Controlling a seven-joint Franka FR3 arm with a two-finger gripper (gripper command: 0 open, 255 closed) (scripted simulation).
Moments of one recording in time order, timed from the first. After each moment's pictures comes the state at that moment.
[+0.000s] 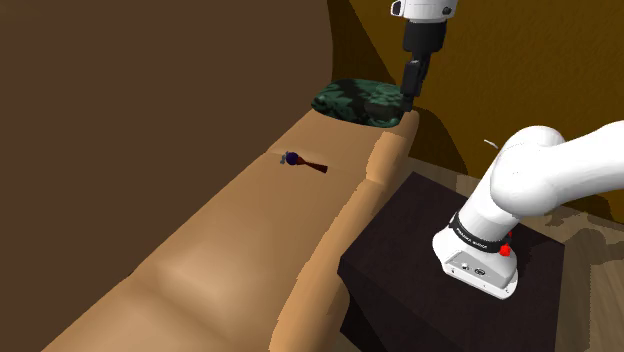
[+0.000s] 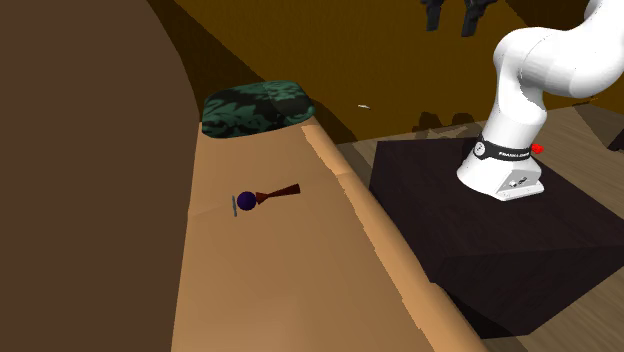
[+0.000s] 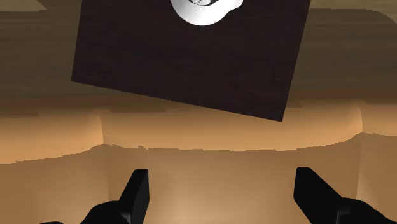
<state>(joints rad) 0.01 -0.82 0.07 -2.46 0.06 1.50 -0.15</state>
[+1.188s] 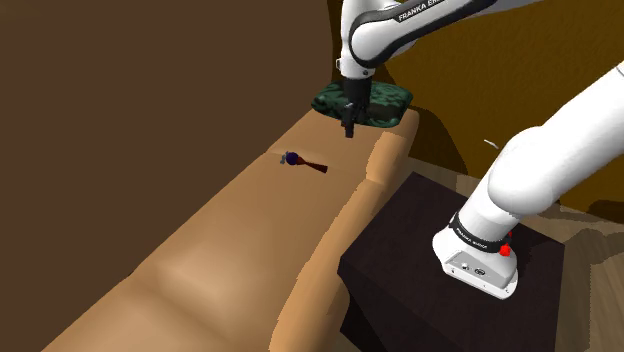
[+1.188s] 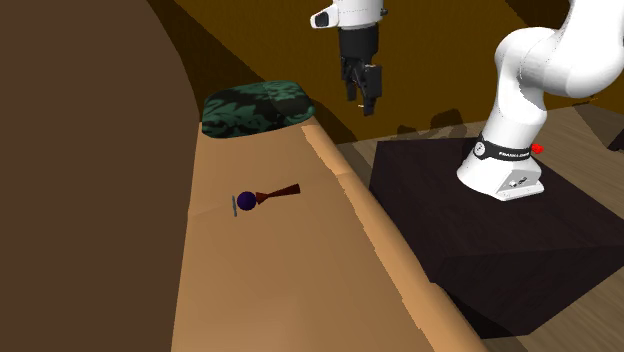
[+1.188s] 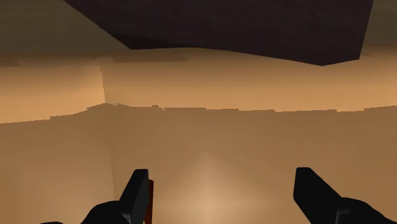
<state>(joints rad) -0.04 -0.28 0.05 -2.44 0.01 2.01 -0.18</state>
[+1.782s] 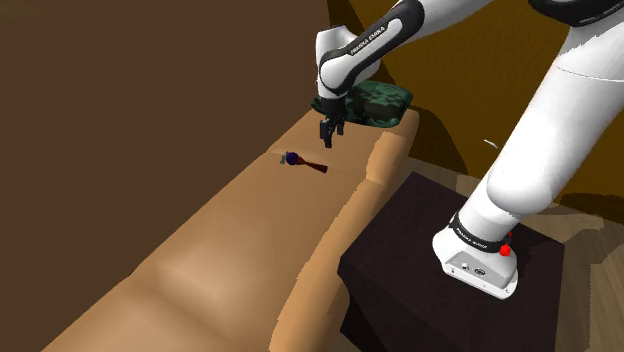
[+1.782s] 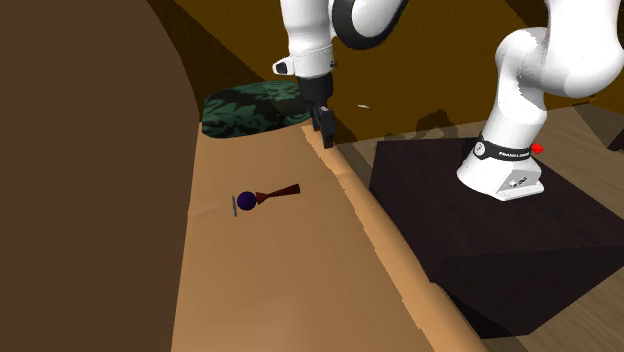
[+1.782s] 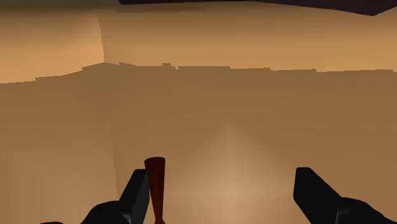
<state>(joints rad) -0.06 0.08 0.04 -2.27 -0.03 2.20 -0.18</state>
